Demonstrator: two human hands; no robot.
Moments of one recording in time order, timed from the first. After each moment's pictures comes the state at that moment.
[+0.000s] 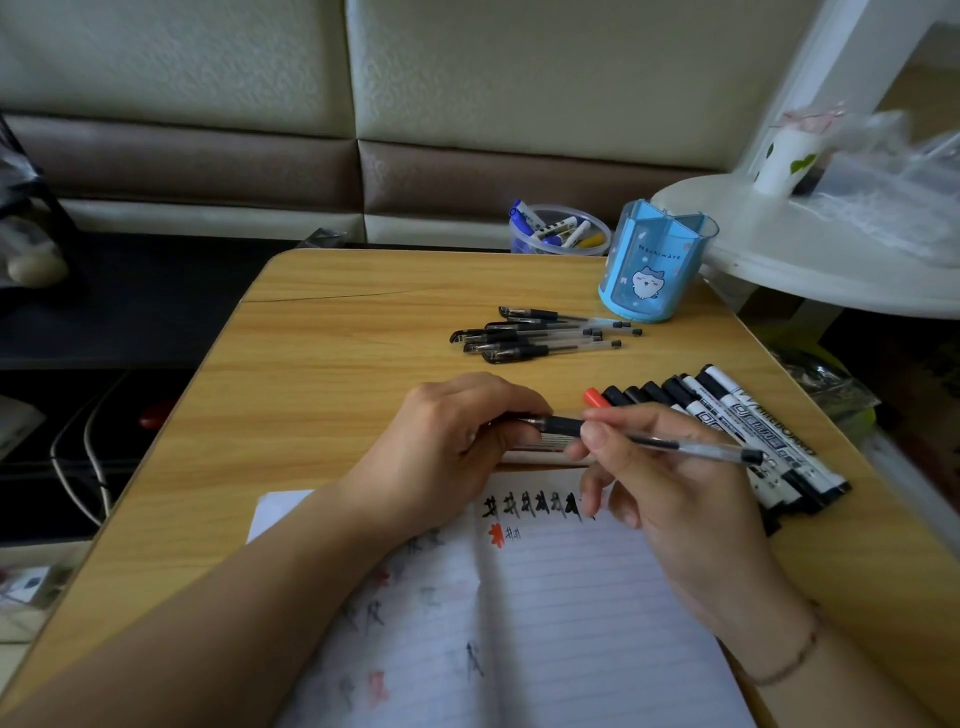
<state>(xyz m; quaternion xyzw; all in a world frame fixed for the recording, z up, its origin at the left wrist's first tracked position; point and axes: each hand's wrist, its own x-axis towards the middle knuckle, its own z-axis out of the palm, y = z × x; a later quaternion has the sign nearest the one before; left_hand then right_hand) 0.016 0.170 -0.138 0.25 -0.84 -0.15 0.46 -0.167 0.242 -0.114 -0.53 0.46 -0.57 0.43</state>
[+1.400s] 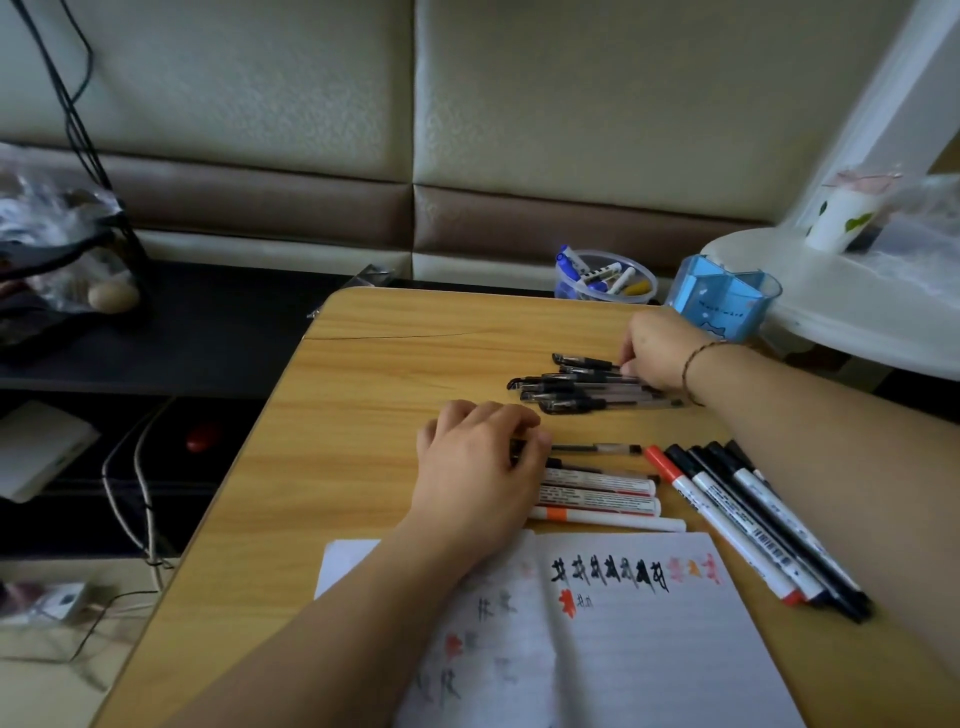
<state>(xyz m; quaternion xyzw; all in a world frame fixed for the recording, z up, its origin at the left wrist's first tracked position) 0.021 0.151 -0.148 0.58 -0.74 -0.16 0.30 -0.185 0.026 -0.084 -0.72 0.70 0.05 -0.02</state>
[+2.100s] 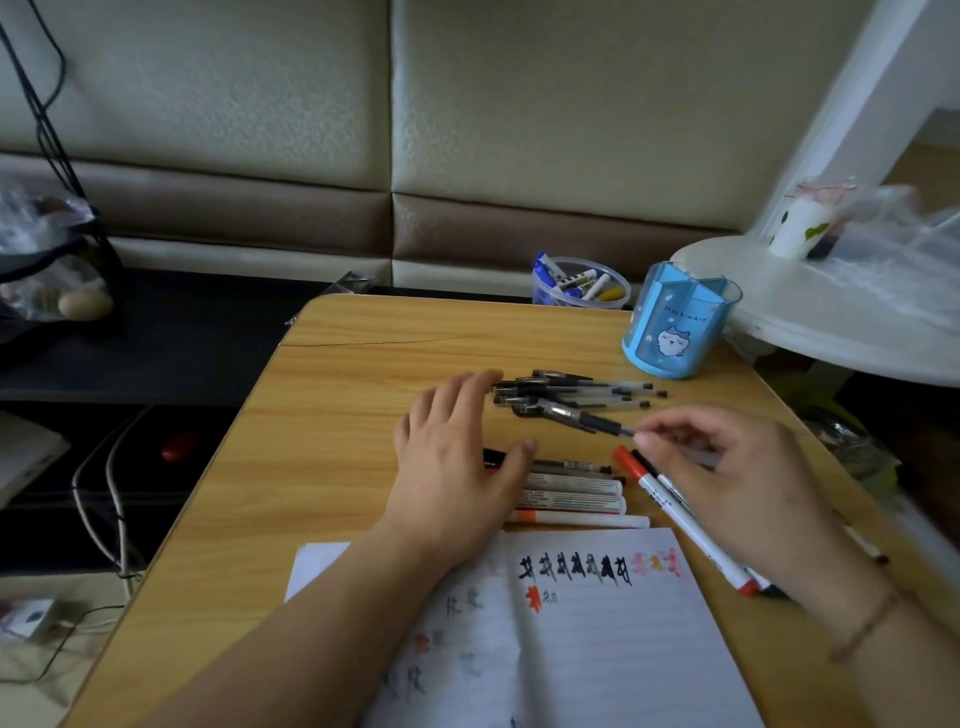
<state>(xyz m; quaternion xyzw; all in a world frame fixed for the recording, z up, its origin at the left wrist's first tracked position) 0.020 0.159 -0.141 0.54 -0.74 -0.14 0.37 -0.190 0.204 -0.080 -0.70 0.60 -0.36 0.13</state>
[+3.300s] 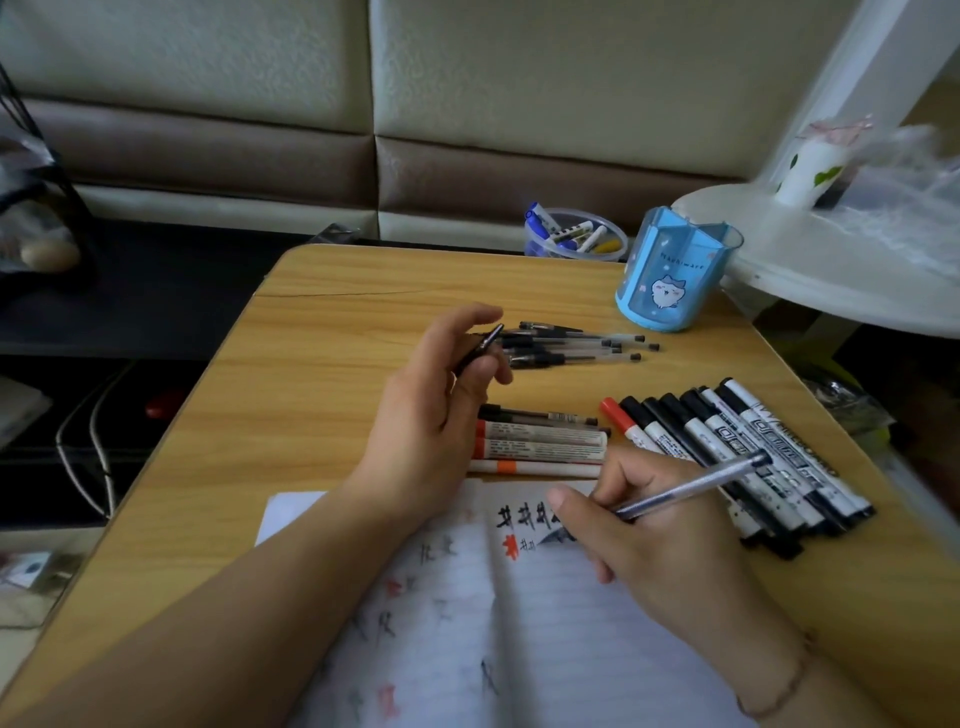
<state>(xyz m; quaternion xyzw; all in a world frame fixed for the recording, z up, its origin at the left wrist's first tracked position) 0.019 0.162 -0.144 0.34 -0.71 -0.26 0.57 -0.161 0.243 -0.126 -0.66 0.52 -0.43 0.33</state>
